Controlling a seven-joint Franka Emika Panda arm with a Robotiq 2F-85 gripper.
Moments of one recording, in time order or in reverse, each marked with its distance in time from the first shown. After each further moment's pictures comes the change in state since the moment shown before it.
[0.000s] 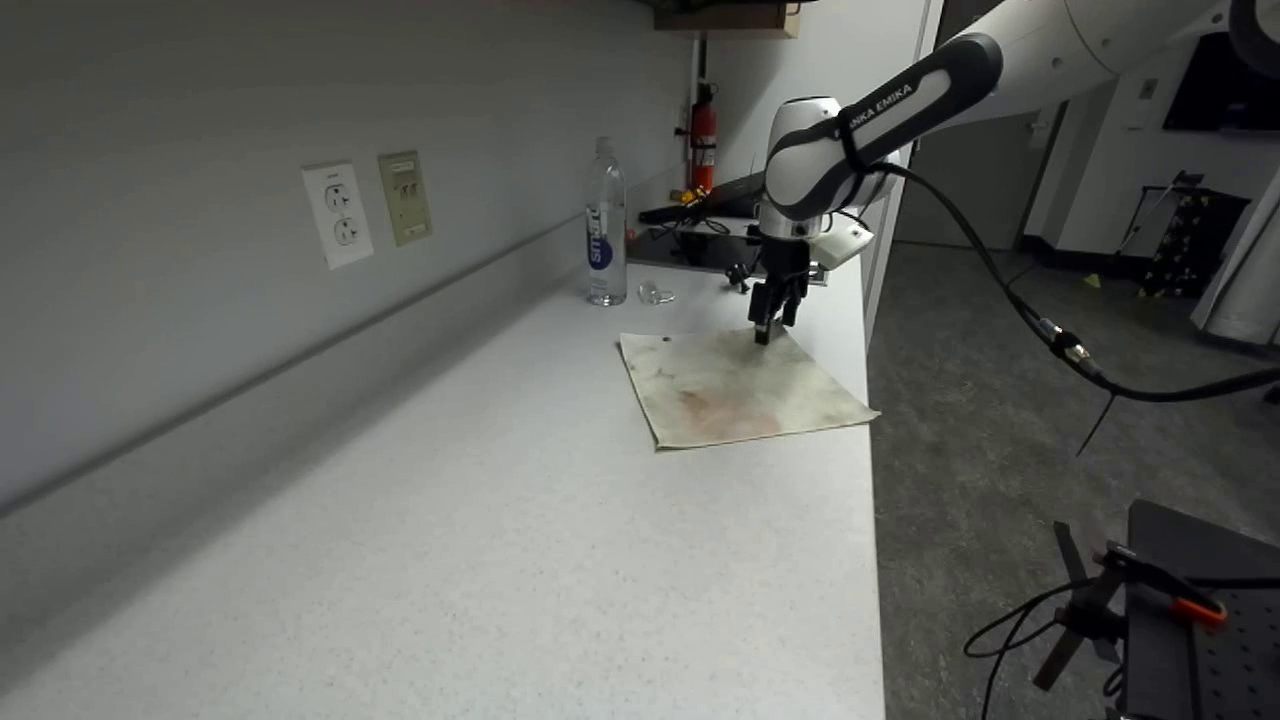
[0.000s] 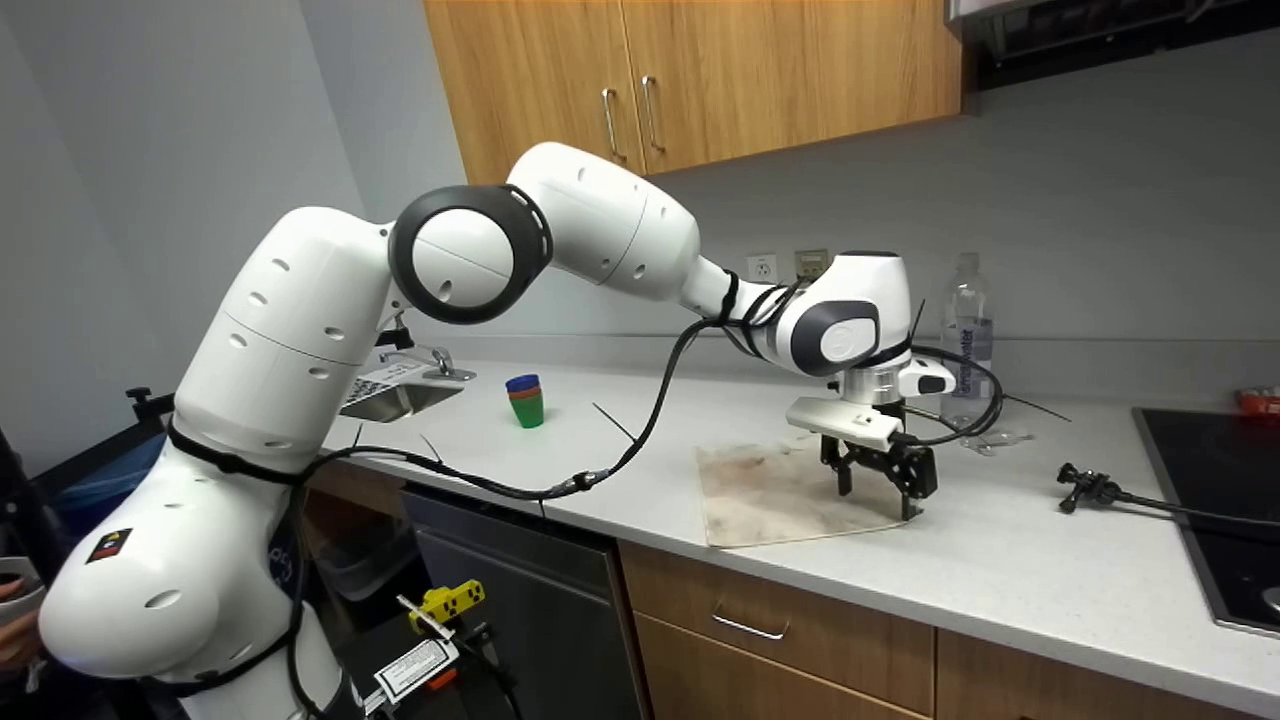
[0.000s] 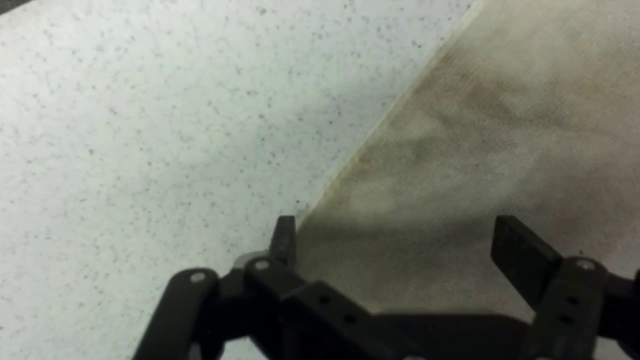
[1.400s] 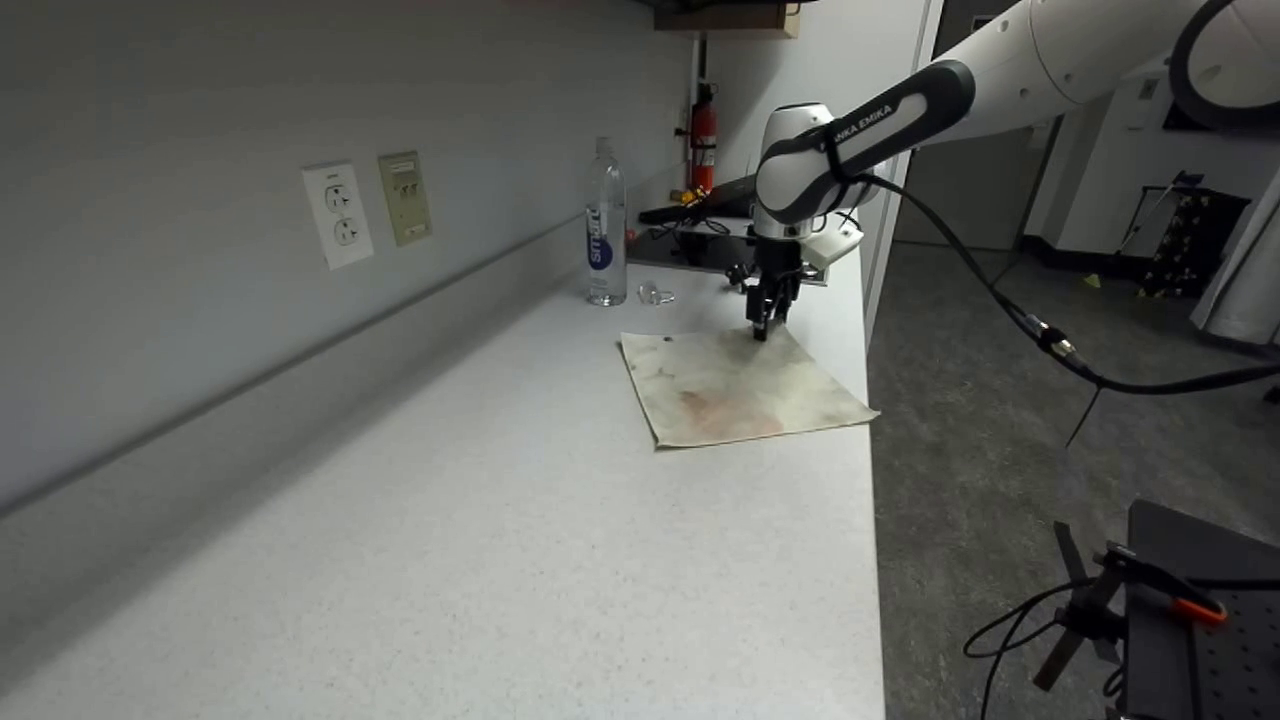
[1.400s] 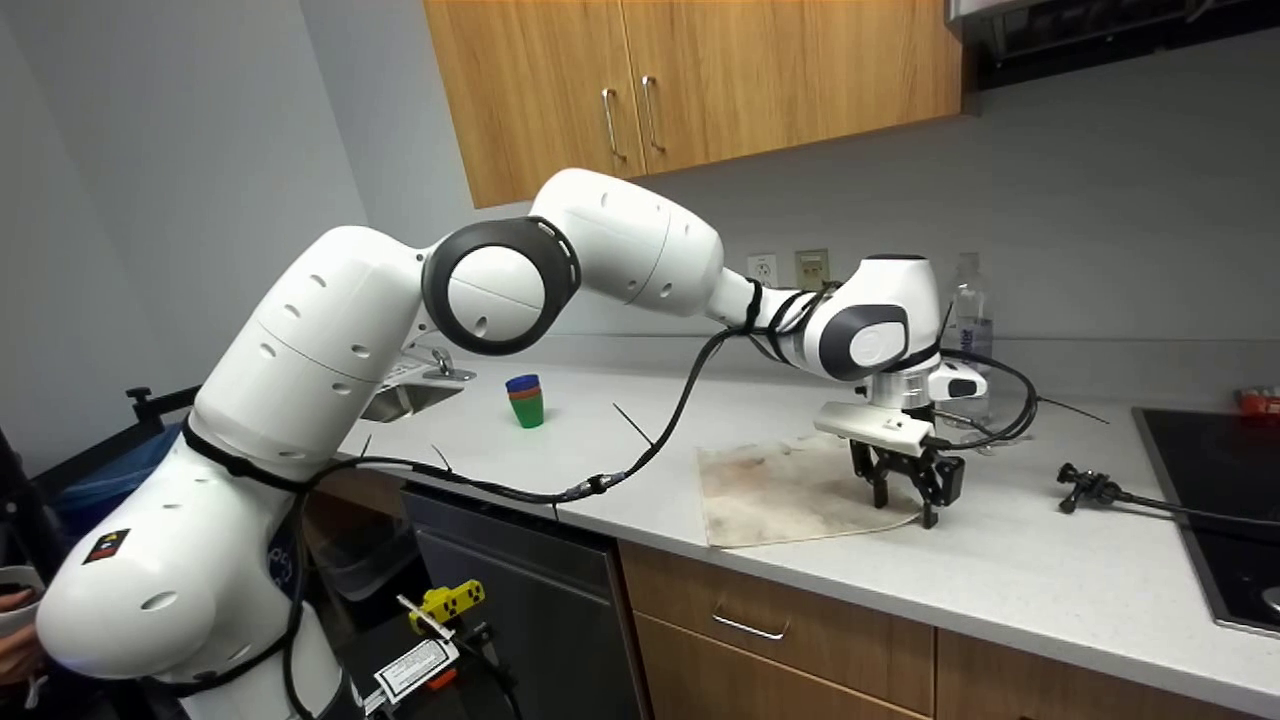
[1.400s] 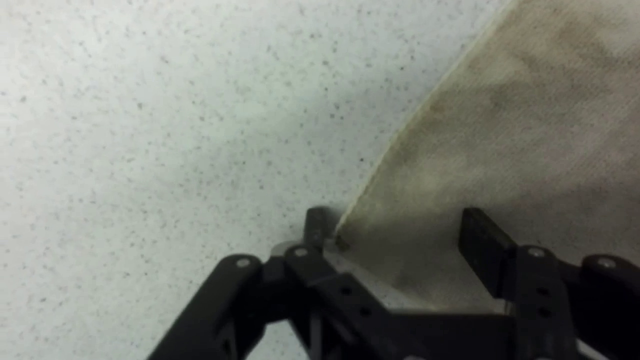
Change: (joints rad) arm -0.016 0.107 -0.015 0.163 -0.011 -0.040 0.002
